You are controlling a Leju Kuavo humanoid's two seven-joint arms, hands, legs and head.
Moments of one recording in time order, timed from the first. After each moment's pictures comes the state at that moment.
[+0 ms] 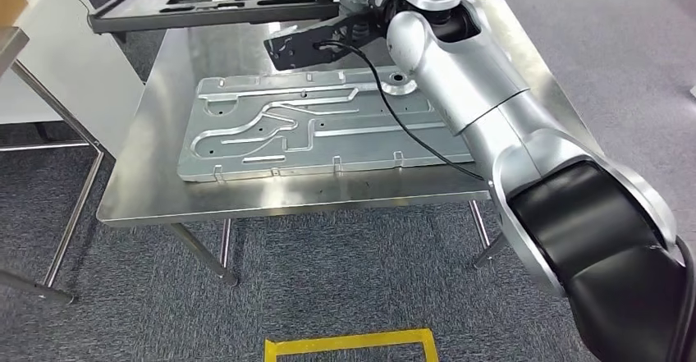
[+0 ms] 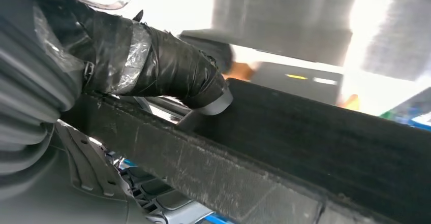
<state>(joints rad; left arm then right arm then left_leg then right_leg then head) -0.11 -0.22 1.28 -0.23 -0.95 0.03 0.06 -1.46 0.15 0.81 -0.64 0.93 0.32 -0.10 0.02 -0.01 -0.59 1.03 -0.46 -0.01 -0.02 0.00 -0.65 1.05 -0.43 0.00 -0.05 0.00</state>
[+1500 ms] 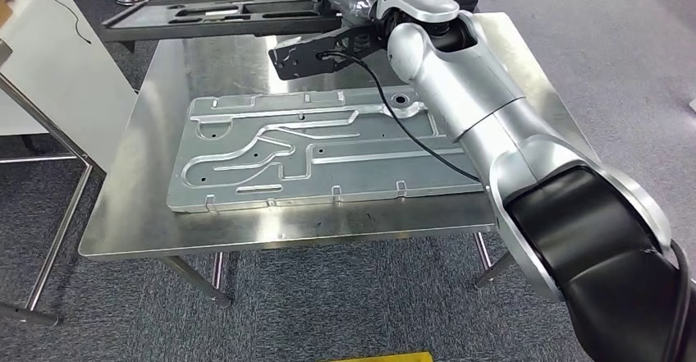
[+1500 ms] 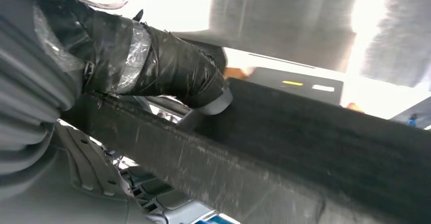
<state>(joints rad) -0.10 -0.21 1.28 -0.23 -0.95 0.02 0.07 -1.45 0.15 0.81 -0.61 0.91 0.31 -0.12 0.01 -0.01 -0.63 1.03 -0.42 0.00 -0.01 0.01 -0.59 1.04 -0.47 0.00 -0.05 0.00</state>
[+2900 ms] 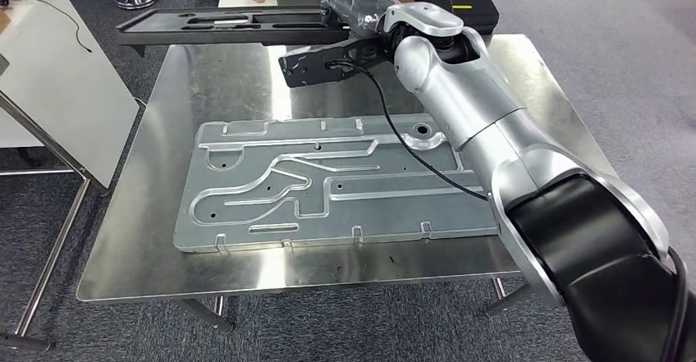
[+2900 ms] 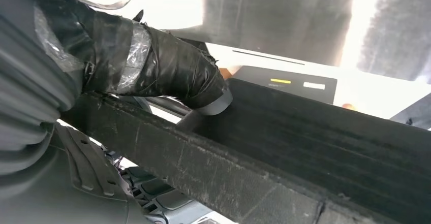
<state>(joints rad) -0.10 -0.22 1.28 -0.23 -0.95 0.02 0.07 -1.40 0.12 0.81 -0.61 0.86 0.29 -0.12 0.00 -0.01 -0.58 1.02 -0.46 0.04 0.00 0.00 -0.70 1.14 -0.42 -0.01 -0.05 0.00</state>
